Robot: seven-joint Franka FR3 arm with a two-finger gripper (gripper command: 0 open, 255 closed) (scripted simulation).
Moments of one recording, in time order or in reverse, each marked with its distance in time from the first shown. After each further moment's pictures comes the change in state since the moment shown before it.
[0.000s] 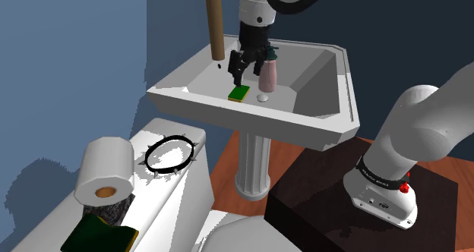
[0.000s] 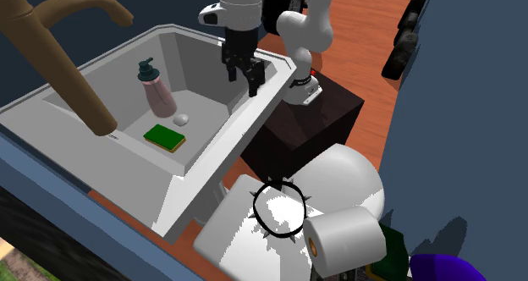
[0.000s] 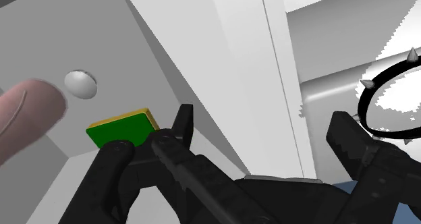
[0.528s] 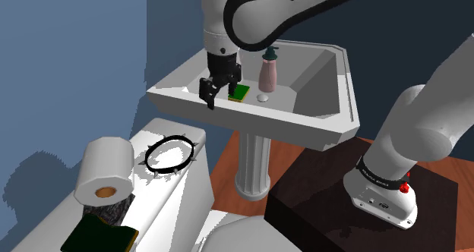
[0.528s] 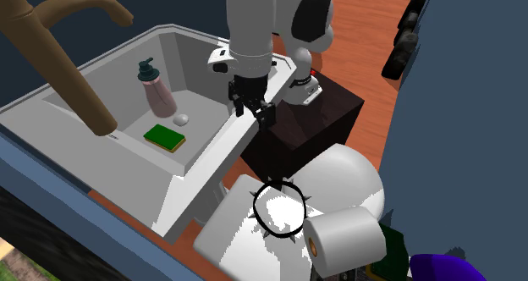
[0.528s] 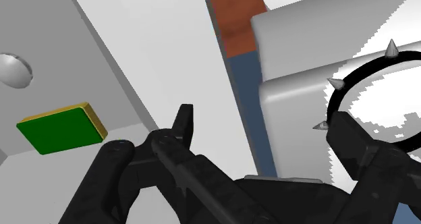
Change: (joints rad) arm 0.023 0.257 0.126 0.113 -0.073 0.117 0.133
